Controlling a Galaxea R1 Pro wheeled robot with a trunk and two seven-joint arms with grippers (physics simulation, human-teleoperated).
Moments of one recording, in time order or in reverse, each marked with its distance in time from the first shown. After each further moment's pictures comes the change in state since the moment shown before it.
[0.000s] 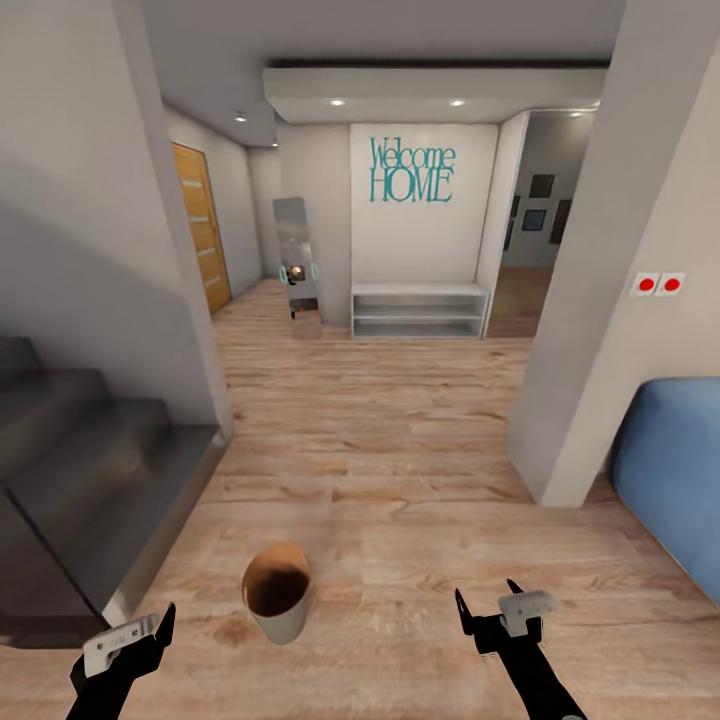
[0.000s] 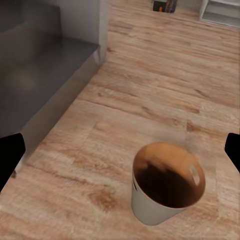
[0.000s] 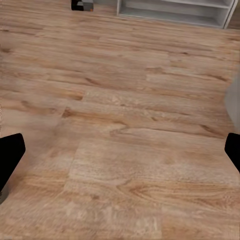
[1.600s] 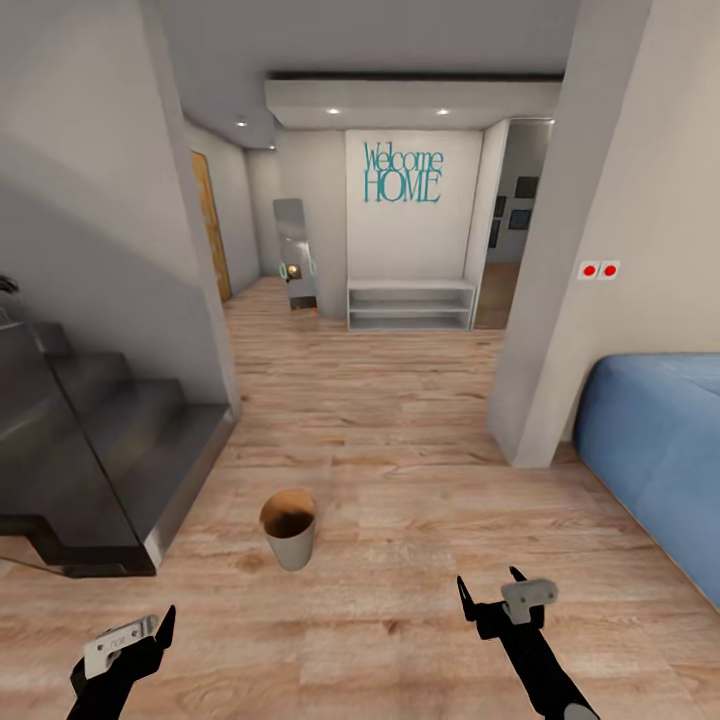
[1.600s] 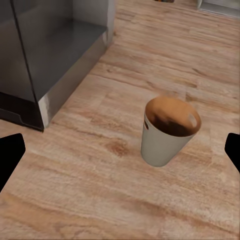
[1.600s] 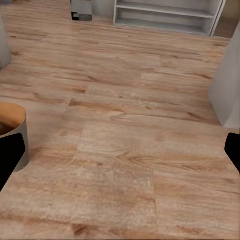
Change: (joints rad) left arm 0.000 0.001 0.001 0.001 0.012 0.020 0.000; right arm -0.002 -0.007 -0.009 -0.057 0.000 0.007 0.003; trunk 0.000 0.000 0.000
